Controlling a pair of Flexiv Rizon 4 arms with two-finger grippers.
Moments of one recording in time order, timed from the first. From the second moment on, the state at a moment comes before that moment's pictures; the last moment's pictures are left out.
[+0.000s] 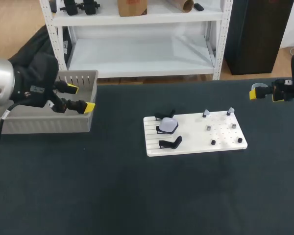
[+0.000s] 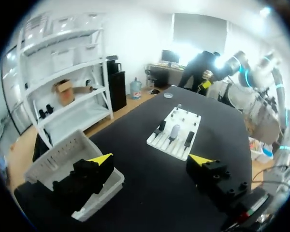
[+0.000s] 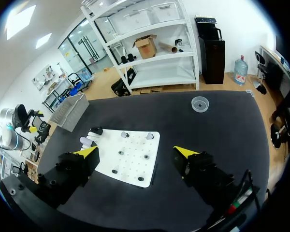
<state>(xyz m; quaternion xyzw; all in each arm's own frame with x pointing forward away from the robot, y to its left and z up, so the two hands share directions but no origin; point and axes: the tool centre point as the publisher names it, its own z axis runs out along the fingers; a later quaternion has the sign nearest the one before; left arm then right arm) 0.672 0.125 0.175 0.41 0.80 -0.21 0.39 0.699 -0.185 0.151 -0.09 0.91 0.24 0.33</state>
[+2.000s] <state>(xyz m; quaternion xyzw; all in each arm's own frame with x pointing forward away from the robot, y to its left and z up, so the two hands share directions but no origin) 0.686 -0.032 0.072 0.56 0.68 -0.29 0.37 0.699 -0.185 0.151 -0.09 0.91 0.24 0.33</state>
